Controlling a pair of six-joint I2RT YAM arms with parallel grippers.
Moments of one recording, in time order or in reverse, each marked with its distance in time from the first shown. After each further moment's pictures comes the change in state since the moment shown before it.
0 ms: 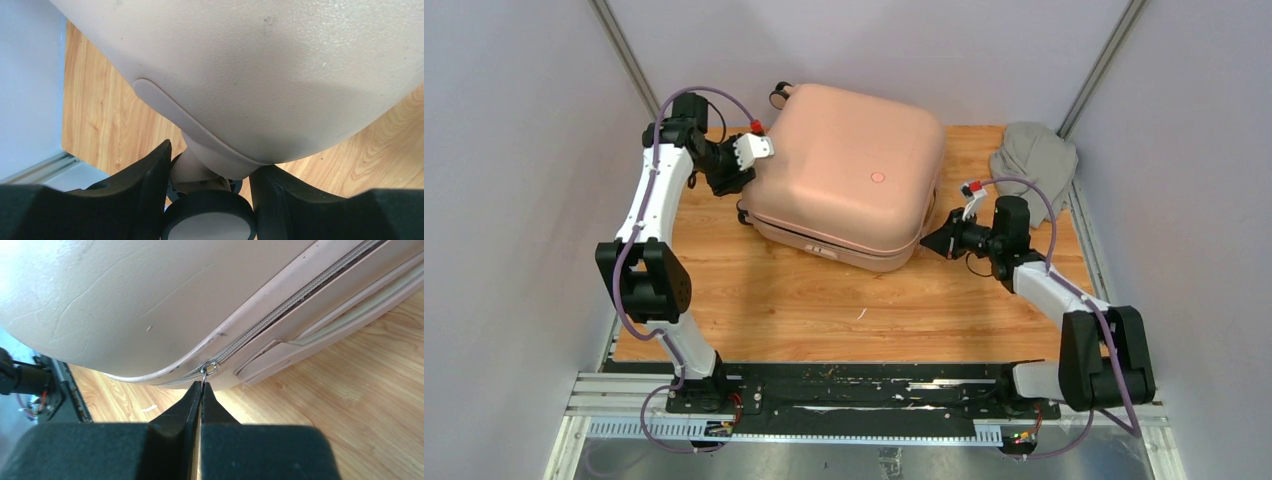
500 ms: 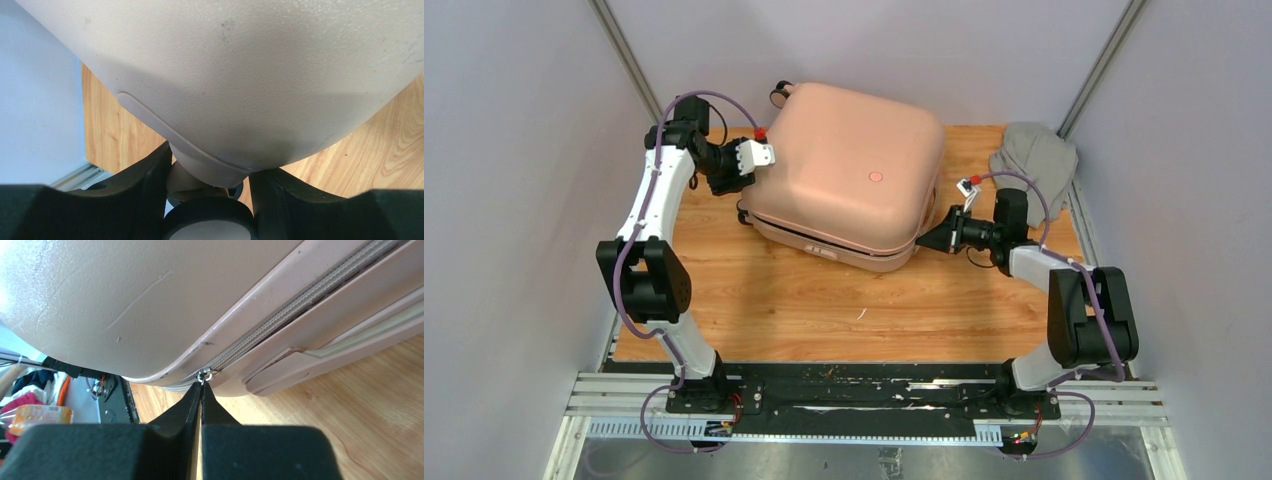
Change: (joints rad) left arm 0.000 0.000 -0.027 0.032 0.000 0.116; right arm -0.052 0.201 0.072 0.084 -0.247 0.093
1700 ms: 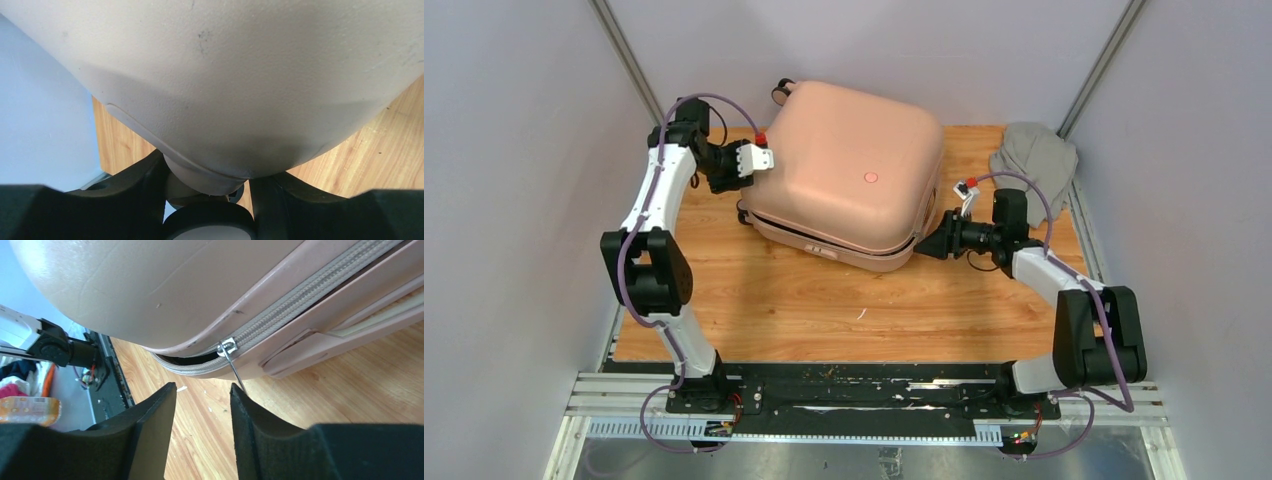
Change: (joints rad) left arm 0.013 0.064 0.000 0.041 0.005 0.109; right arm 0.029 -0.119 0.005 -0.207 0.072 -0.100
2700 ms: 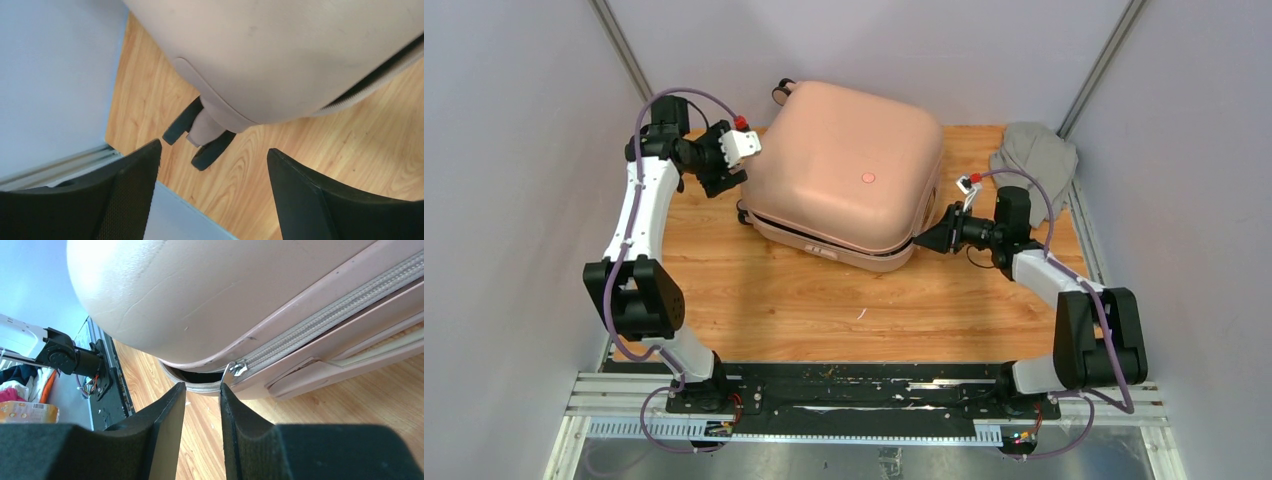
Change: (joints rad) left arm 0.045 -0.177 -0.076 0.109 0.061 -0.264; right arm 0.000 0.003 -0.016 0.151 -0.011 0.064
